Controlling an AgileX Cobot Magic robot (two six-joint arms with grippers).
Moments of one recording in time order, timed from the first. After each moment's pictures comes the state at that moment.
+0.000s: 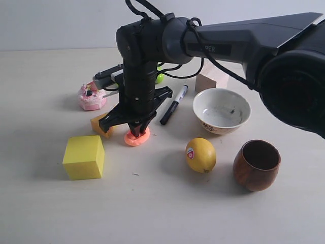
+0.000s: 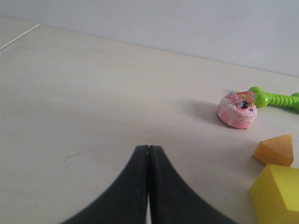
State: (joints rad) left arm 0.05 0.01 0.00 0.01 0.37 -0.17; right arm 0.74 2.38 -1.89 0.07 1.08 0.04
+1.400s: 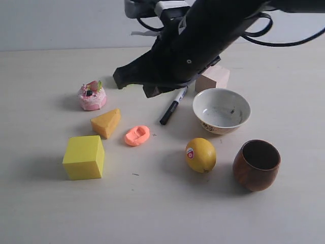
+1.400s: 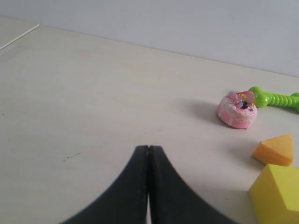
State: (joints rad) left arm 0.05 0.01 0.00 0.01 0.37 -0.17; right arm 0.72 1.65 -1.25 0.22 0.69 0.07
